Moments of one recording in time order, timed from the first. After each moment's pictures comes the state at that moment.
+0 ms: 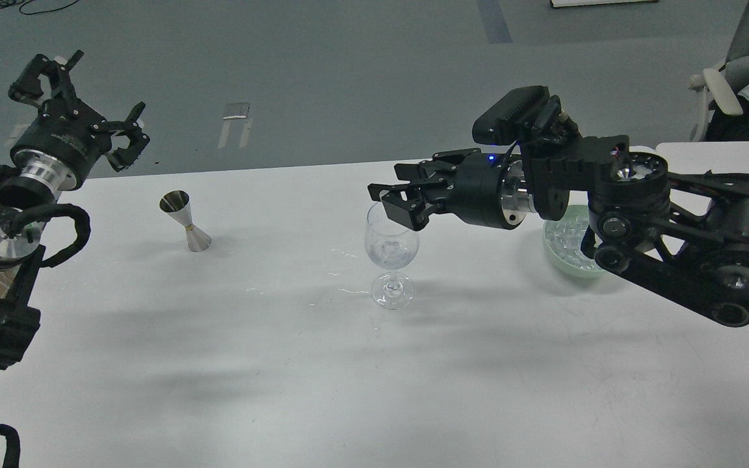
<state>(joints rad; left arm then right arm) -0.55 0.45 -1.38 -1.03 0.26 -0.18 0.09 0.96 -0.44 0.57 1.55 -1.77 0.40 -0.04</state>
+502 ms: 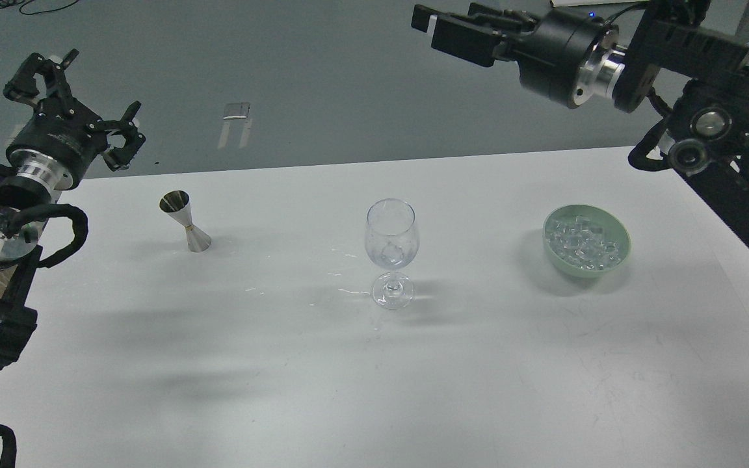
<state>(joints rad) -0.54 0.46 -1.37 -1.02 0.26 -0.19 0.08 0.87 -0.39 1.02 1.48 -1.63 0.38 -0.04</state>
